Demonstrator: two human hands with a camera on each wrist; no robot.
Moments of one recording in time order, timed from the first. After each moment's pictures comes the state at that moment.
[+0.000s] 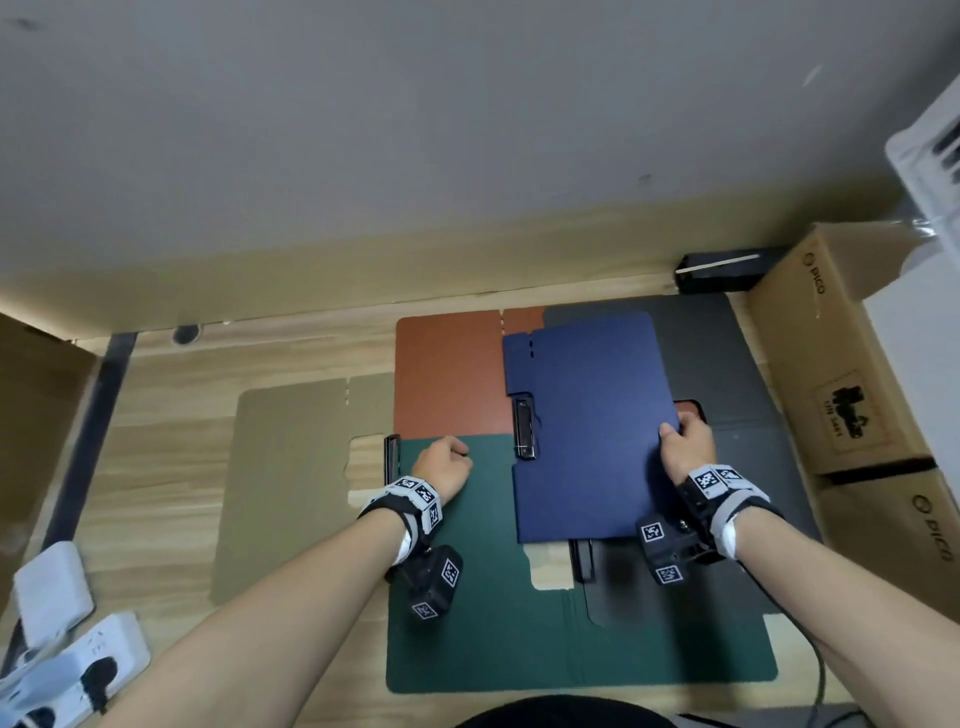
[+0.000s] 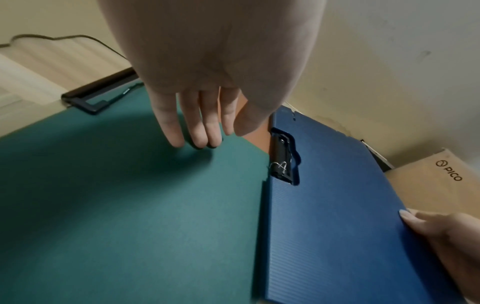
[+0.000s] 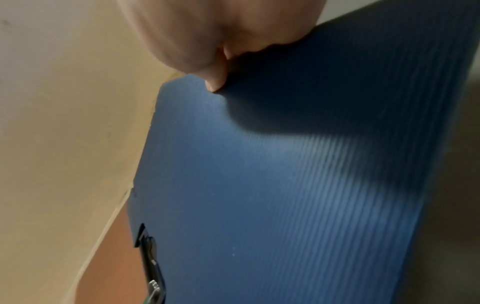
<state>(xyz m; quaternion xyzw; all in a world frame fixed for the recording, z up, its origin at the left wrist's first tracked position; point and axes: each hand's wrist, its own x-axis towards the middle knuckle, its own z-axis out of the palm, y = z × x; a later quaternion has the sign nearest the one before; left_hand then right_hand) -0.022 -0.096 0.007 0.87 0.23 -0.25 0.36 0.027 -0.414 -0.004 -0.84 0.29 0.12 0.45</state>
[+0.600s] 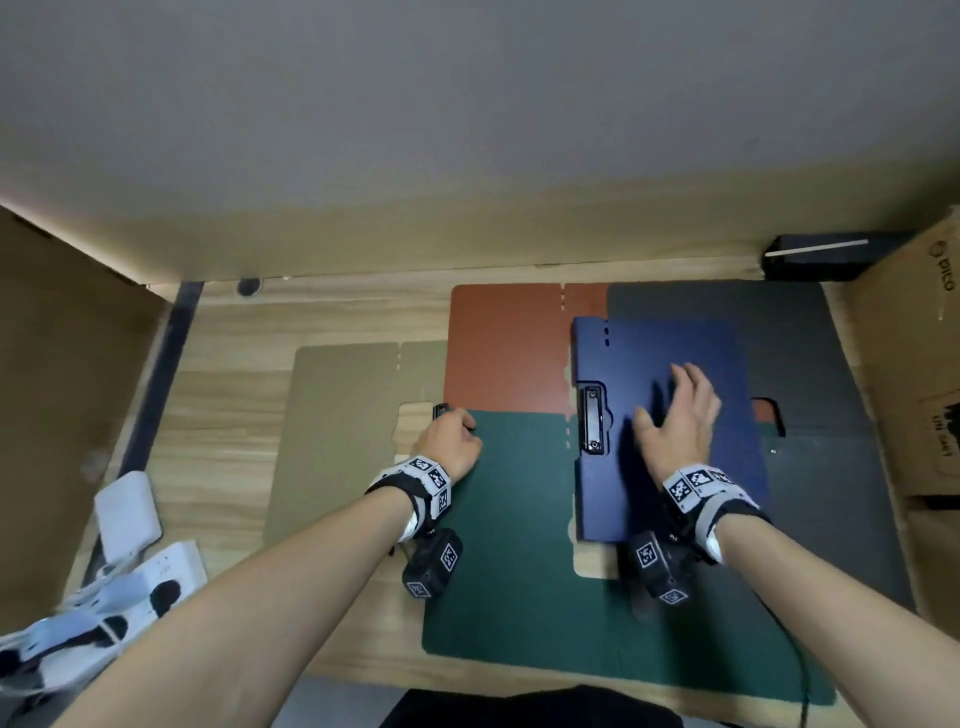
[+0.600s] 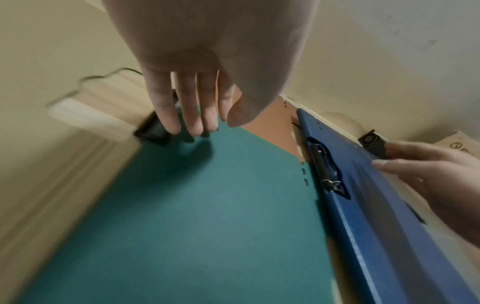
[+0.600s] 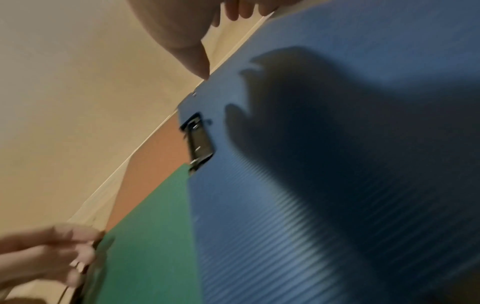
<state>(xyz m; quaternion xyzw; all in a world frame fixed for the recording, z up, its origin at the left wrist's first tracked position) -0.038 -0.040 0.009 0.91 0.24 -0.22 0.26 0.019 -0.321 0.002 -0.94 0.07 0.04 0.32</state>
